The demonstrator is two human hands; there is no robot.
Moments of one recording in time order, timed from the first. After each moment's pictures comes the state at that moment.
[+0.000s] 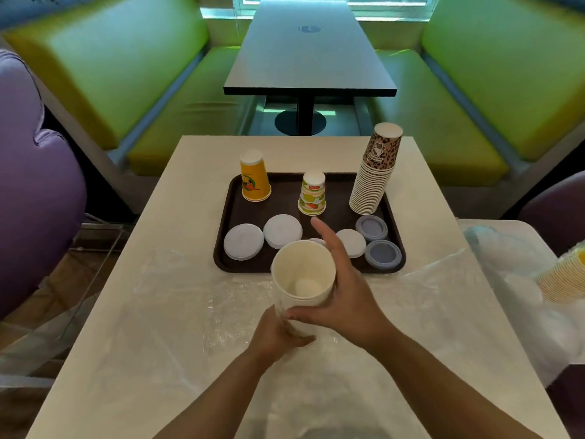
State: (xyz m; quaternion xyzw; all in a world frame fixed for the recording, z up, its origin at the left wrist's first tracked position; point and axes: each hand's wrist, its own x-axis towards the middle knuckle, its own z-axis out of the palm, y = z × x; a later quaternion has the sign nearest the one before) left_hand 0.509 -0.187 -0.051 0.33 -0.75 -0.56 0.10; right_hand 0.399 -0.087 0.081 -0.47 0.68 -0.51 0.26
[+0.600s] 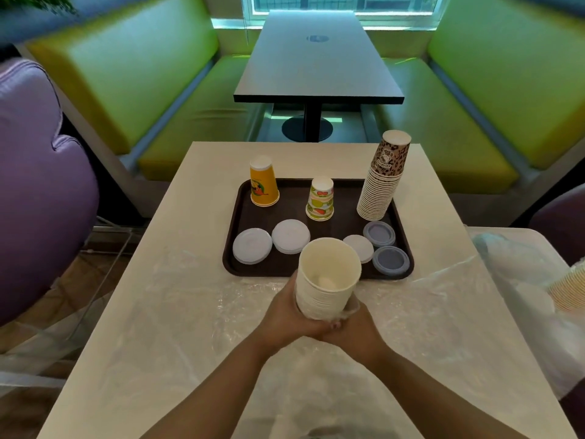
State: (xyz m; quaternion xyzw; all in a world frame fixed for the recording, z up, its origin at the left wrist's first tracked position) left_hand 0.500 -0.190 0.021 0.27 -0.73 -0.62 0.12; right_hand 0.400 -0.082 0.010 -0.32 0.74 -0.51 0.30
